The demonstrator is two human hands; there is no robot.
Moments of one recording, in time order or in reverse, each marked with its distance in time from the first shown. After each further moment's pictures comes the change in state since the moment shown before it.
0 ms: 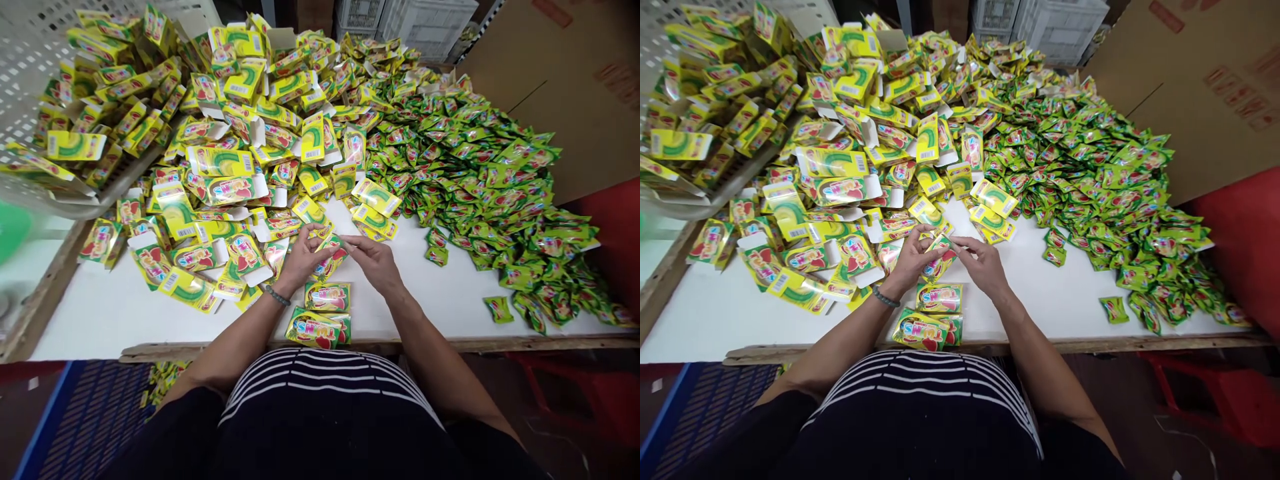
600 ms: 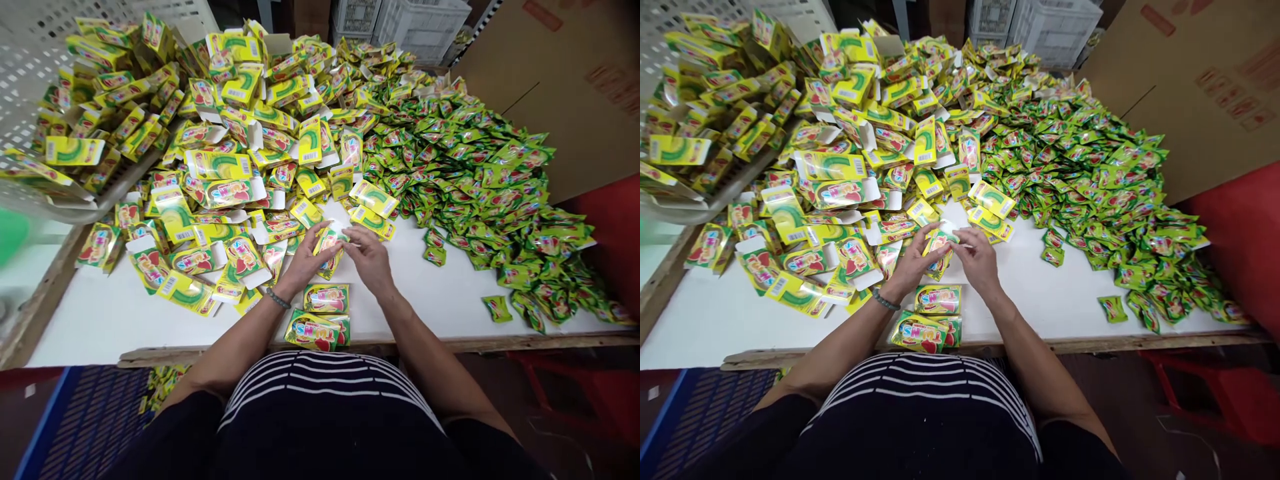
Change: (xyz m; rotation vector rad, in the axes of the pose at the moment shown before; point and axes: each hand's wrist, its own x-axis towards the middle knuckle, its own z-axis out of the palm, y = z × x) left_hand 0.002 0.001 0.003 0.186 0.011 0.128; right_hand 0.006 0.003 0.009 -0.134 0.243 -0.095
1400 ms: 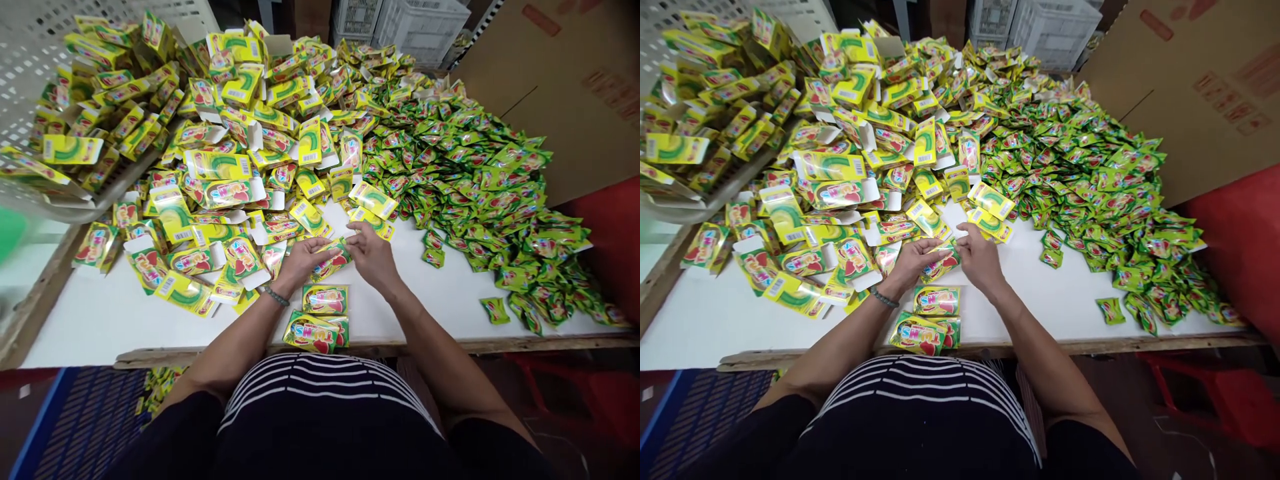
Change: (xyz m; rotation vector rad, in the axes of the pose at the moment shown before) left_hand 0.007 -0.009 -0.005 -0.149 0.039 -0.269; right_hand 0.013 -0.014 -0.015 -0.203 -0.183 0.028
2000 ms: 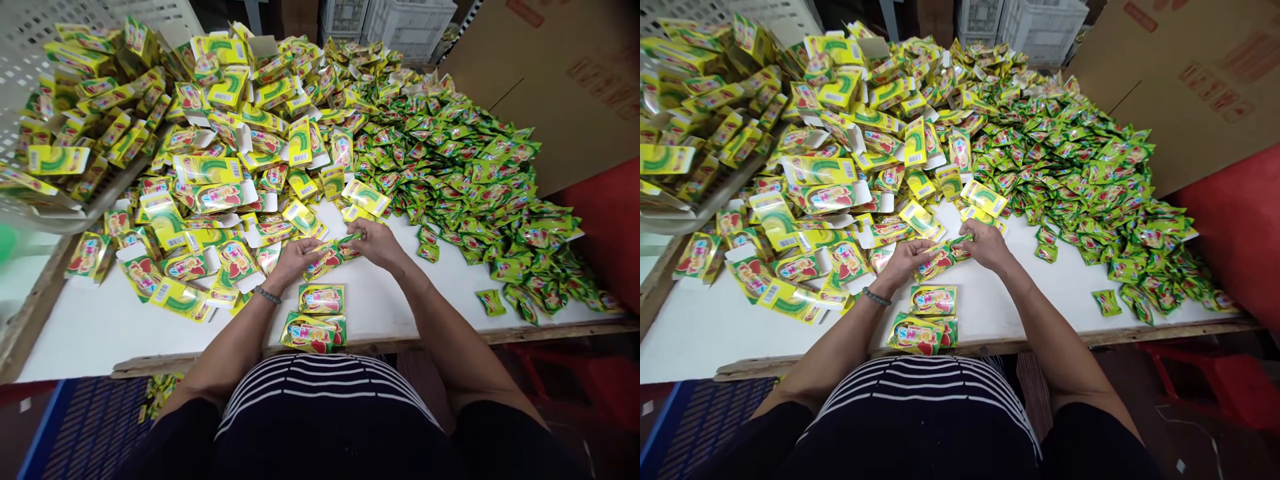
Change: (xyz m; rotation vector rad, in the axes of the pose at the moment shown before) left_hand 0.005 0.005 -0.013 0.196 -0.129 0.039; right_hand 0.028 0.018 -0.027 -0.270 -0.086 0.048
